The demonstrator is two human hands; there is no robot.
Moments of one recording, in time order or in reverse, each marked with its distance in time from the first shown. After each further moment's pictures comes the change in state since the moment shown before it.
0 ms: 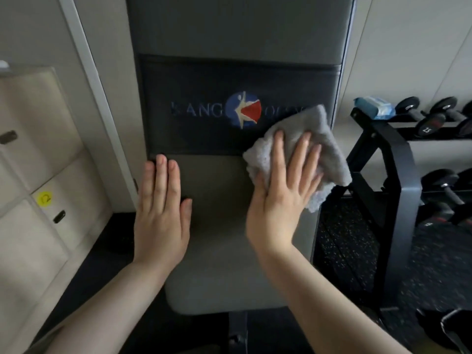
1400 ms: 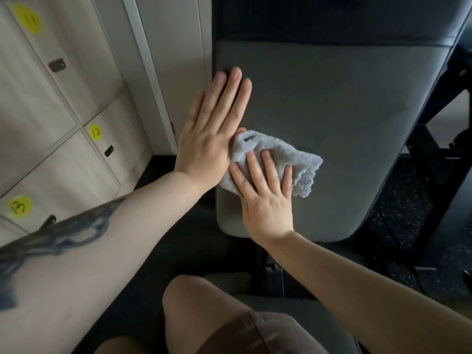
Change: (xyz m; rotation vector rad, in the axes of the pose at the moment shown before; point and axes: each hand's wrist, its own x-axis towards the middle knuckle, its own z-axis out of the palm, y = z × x) left_hand -0.017 -0.033 -0.004 0.097 -0.034 0.241; right_hand -0.153 -0.001 0.050 -0.195 -0.418 -0.530
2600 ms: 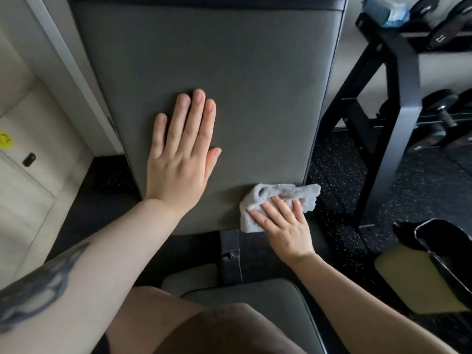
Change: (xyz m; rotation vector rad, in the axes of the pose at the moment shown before) left_hand -0.015 0.081 0.045 0.190 0.038 0.015; right_hand -0.150 0.131 0.016 -0.258 -0.068 -0.037
